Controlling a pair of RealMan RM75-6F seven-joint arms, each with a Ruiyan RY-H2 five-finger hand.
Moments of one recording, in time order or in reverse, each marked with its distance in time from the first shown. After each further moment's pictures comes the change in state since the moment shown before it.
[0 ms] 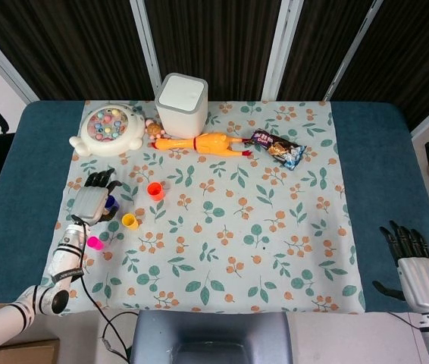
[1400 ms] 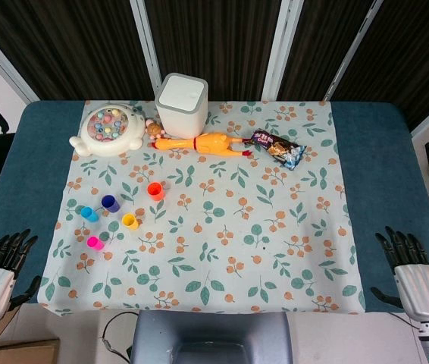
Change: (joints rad) left arm 0.572 0.422 0.291 -0.416 0.466 0.738 -0.214; right arm -0.021 -0.007 -0.033 0.004 -0.067 0.042 -0.026
